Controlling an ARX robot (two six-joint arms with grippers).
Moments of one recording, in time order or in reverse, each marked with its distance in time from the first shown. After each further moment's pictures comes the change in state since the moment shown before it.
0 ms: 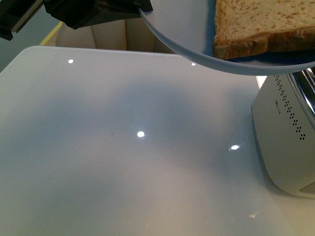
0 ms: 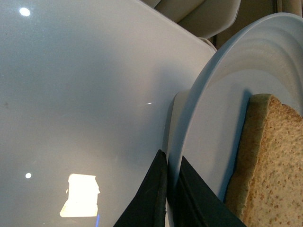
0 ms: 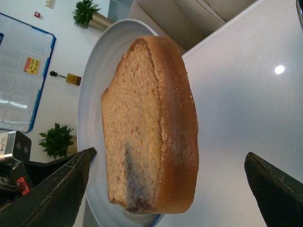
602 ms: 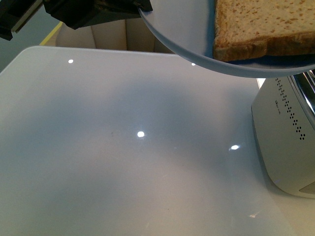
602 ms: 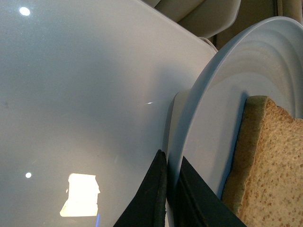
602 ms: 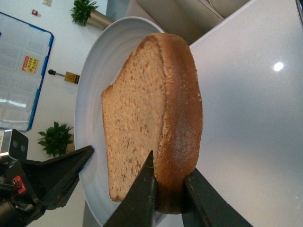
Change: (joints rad) left arm 0.000 0.000 0.000 0.000 0.000 0.000; right arm 0.002 0.001 -0.002 -0.011 0.000 0.002
